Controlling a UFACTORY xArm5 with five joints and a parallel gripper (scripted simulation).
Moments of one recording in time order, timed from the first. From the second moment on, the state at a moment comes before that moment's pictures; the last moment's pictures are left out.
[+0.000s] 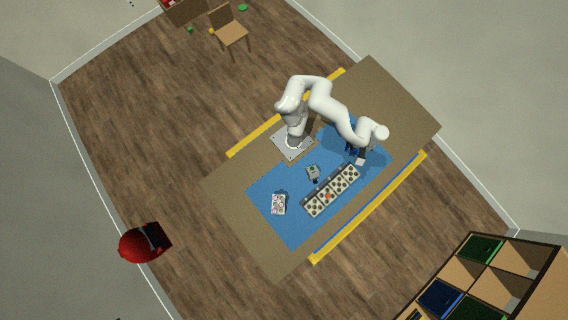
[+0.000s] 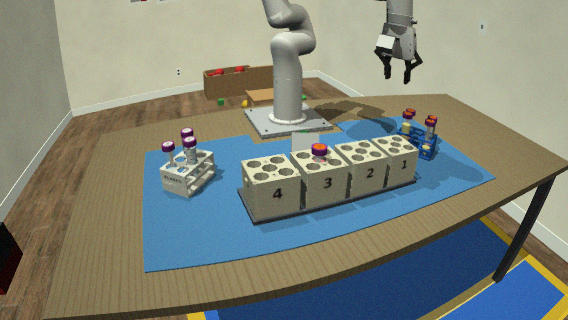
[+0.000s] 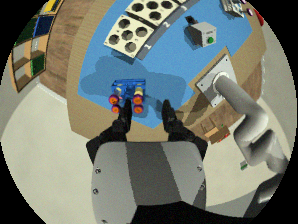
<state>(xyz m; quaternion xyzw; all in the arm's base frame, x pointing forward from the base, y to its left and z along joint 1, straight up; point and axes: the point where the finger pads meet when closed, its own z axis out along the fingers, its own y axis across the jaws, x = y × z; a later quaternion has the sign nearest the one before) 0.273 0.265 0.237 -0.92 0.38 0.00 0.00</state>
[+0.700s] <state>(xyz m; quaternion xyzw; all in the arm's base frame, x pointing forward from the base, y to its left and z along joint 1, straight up) 0.225 0.340 0.237 -0.92 0.38 0.00 0.00</state>
